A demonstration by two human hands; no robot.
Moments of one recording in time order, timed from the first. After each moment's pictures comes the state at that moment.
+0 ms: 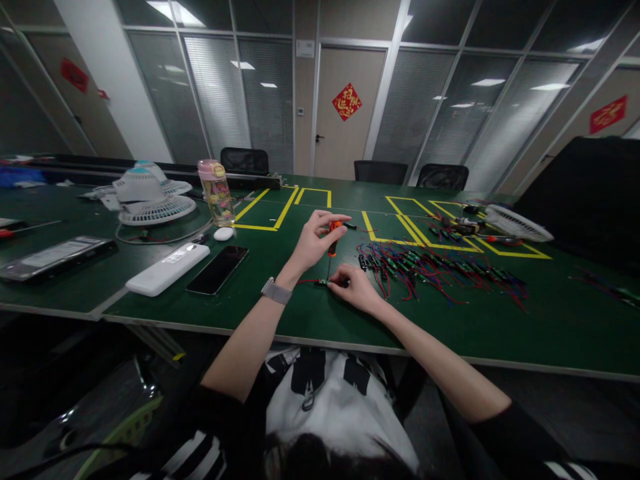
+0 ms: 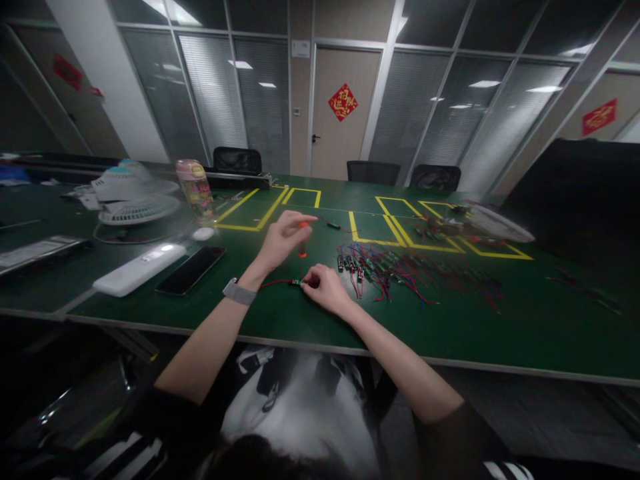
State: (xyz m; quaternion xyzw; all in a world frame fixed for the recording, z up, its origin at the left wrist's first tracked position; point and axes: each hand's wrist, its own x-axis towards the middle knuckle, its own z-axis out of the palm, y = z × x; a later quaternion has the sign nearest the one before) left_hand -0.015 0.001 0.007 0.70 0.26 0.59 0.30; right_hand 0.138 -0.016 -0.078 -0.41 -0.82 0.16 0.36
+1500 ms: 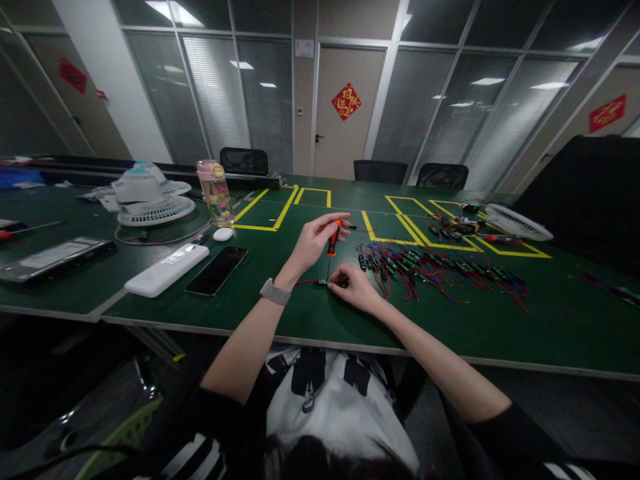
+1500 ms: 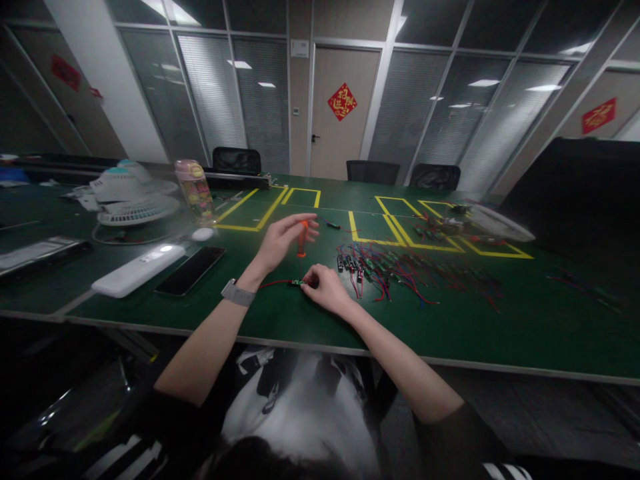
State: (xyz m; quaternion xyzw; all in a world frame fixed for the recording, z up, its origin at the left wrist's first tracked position) left_hand -0.015 -0.002 0.009 0.70 0.21 0.56 0.39; right_hand 0.138 -0.016 -0.077 -0.42 -0.82 0.17 0.34
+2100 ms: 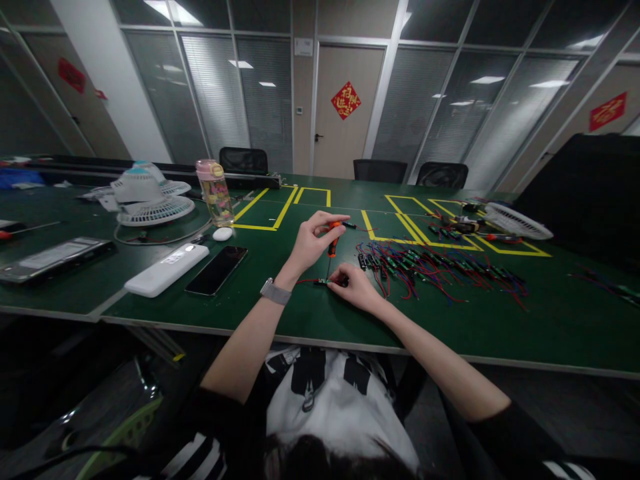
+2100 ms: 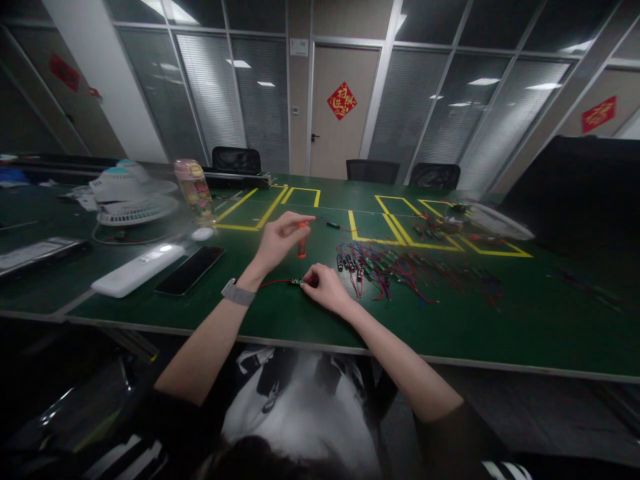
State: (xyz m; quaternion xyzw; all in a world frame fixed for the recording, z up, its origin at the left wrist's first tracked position) left_hand -0.015 0.000 0.009 0.70 0.25 0.60 0.30; right_hand 0.138 -0.017 -0.076 -0.42 -0.82 0.18 0.34
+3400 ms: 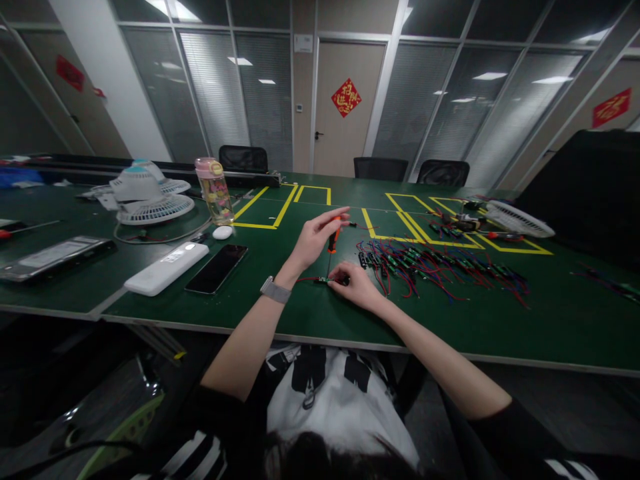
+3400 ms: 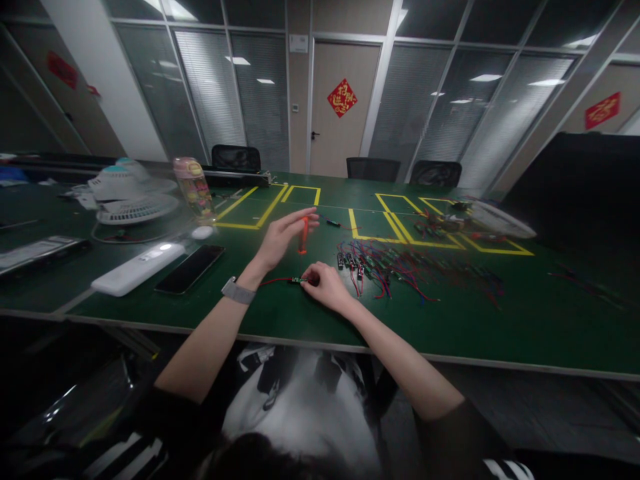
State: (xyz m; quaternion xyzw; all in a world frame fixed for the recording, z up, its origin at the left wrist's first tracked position) left_hand -0.014 0.001 0.007 0.70 0.22 0.57 0.37; right_hand 0.139 -0.016 -0.077 -0.41 -0.83 0.18 0.34
